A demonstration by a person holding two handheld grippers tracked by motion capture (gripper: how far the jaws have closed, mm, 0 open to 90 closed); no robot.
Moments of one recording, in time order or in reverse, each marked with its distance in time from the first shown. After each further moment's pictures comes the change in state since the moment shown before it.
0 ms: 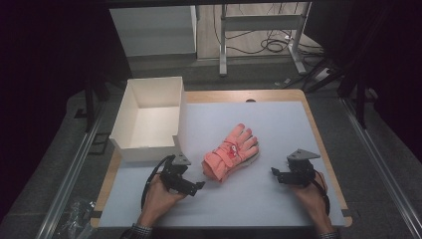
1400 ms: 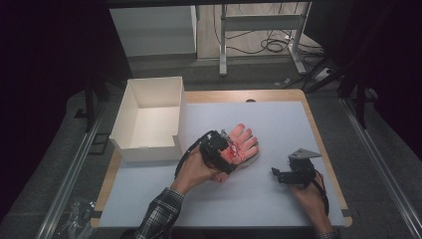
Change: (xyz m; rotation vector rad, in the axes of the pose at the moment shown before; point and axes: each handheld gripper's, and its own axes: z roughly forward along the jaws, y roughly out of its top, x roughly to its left) left arm -0.024 0.113 0.066 0.176 -0.020 0.145; right arm -0.003 -0.001 0.002 -0.001 0.003 0.025
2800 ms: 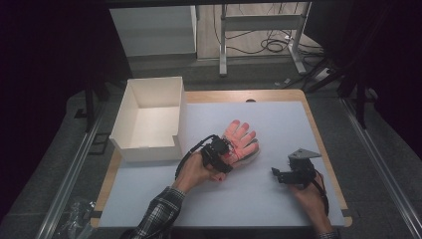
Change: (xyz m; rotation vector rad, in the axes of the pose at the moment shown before) left arm 0.007 -0.005 0.013 0.116 -0.053 -0.024; right arm 0.000 0.000 0.000 0.004 0.000 0.005
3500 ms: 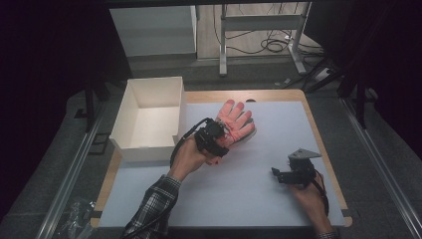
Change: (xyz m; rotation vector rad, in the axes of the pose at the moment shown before) left arm 0.014 0.021 -0.052 -0.079 0.128 -0.008; right arm 0.000 0.000 0.000 -0.003 0.000 0.000
